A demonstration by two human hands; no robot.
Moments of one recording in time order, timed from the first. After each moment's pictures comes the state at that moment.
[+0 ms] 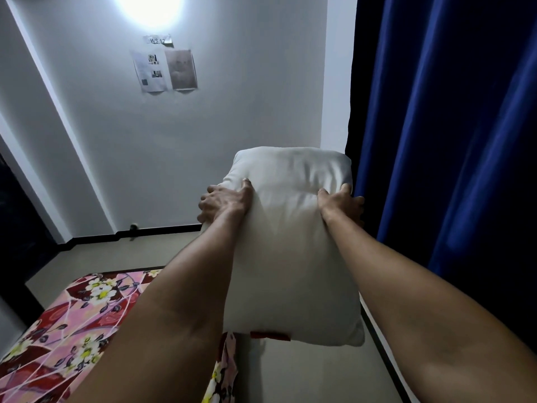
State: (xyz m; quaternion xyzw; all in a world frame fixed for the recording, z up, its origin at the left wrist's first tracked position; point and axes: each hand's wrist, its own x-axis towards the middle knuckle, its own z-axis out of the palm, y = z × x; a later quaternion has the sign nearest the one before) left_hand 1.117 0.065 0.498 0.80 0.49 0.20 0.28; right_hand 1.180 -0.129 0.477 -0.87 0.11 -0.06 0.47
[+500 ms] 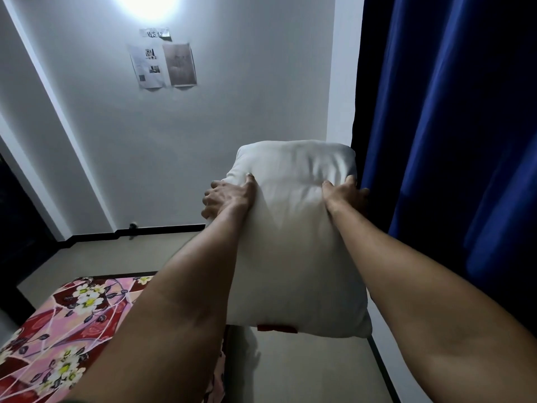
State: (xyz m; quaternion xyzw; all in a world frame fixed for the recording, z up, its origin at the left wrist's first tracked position) left_hand 1.231 0.058 0.508 0.79 0.50 0.20 0.28; right_hand 1.307 -0.133 0.491 -0.87 0.10 -0.06 0.48
